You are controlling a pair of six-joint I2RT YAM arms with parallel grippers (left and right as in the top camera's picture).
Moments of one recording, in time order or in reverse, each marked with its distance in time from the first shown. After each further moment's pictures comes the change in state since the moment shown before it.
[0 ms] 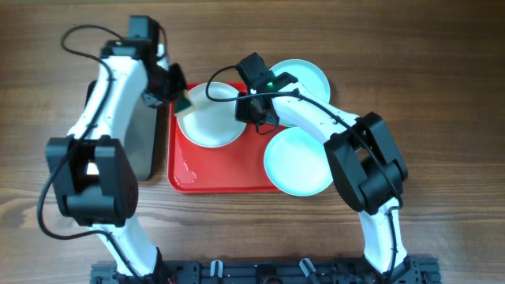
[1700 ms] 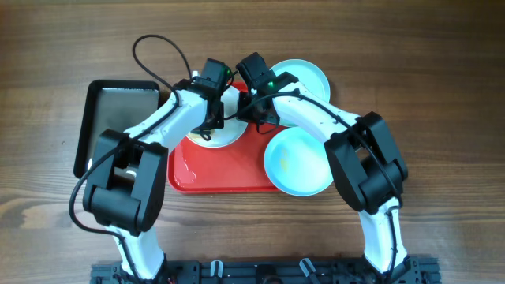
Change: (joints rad) left arm -0.293 -0.003 -0.289 0.265 -0.382 0.097; right arm -0.003 0.000 0.000 0.005 0.004 -0.013
